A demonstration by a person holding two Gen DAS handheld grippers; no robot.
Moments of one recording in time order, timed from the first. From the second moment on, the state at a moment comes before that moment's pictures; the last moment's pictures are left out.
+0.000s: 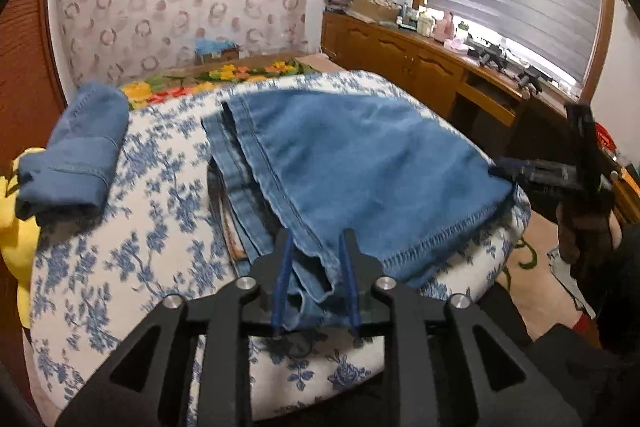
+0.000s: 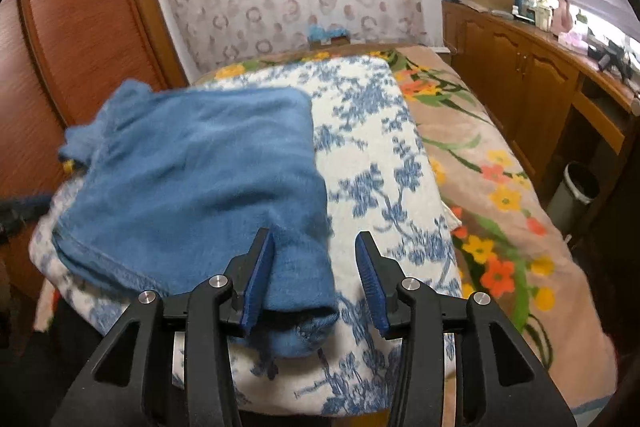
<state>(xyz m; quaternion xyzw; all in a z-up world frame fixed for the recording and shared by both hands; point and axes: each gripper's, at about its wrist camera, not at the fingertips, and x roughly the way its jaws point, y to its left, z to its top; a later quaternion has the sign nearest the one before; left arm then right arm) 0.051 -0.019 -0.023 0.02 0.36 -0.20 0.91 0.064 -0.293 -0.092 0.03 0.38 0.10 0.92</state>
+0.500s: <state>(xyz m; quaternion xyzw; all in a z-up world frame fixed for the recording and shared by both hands) 0.091 -0.061 -0.026 0.04 0.37 -0.21 0.90 0.047 -0.304 -0.105 0.05 0.39 0.11 0.91</state>
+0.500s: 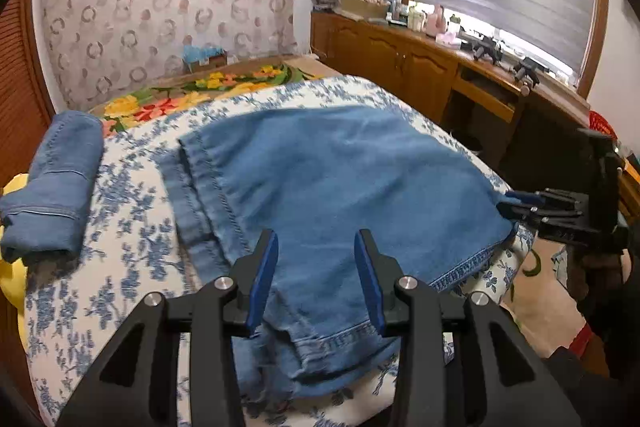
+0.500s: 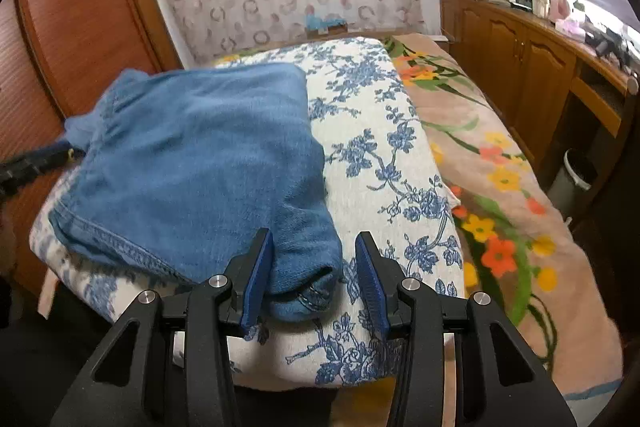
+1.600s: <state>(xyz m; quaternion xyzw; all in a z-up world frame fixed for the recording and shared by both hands) 0.097 -0.026 -0.052 0.00 0.38 -0.19 0.90 0.069 -0.268 -0.045 0.12 0.32 0.19 0.92</state>
